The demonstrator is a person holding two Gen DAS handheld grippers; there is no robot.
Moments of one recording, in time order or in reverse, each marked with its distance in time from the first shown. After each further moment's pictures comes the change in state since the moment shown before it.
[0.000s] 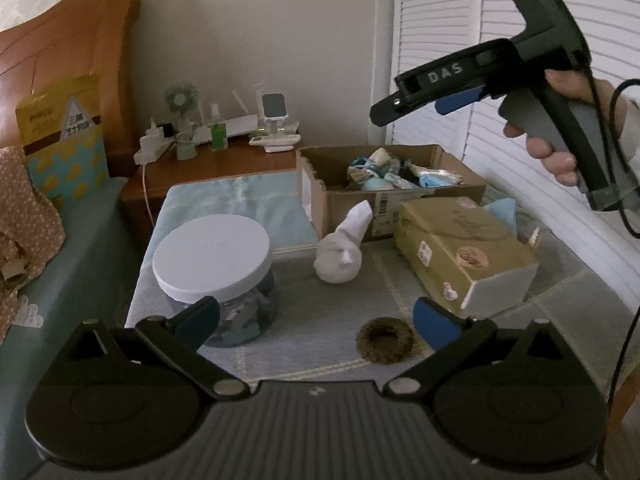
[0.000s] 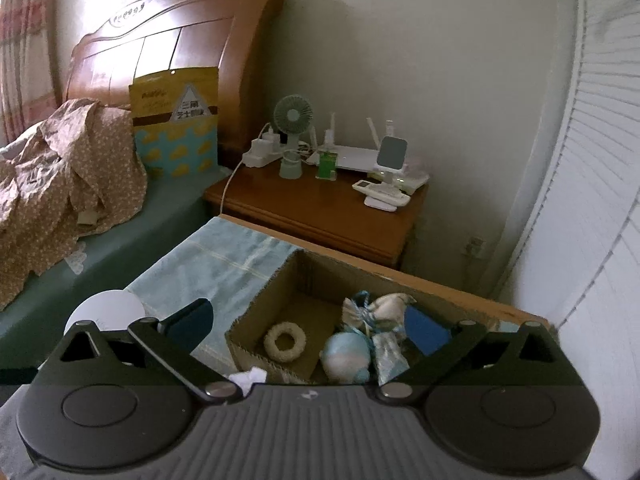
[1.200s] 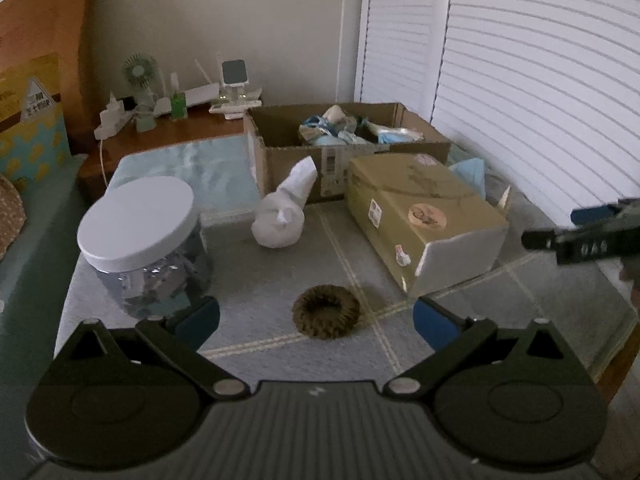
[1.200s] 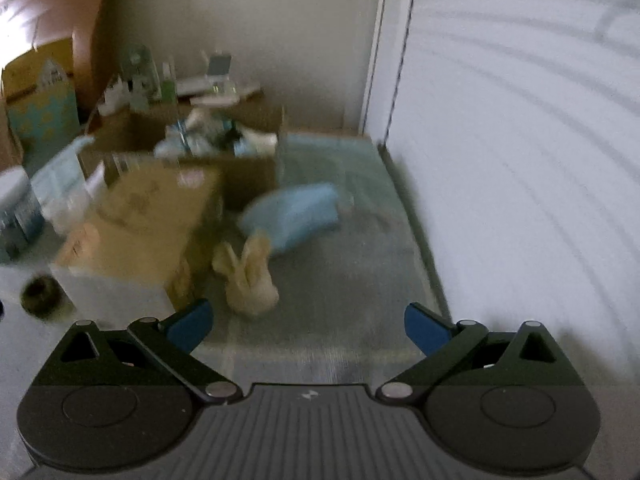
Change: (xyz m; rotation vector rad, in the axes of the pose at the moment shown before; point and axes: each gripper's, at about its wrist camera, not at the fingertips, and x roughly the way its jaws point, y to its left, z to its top) left arm 0.029 -0.033 -0.013 0.023 0.100 -0.076; right arm -0.079 -0.051 -0.193 0.249 0.131 -0.379
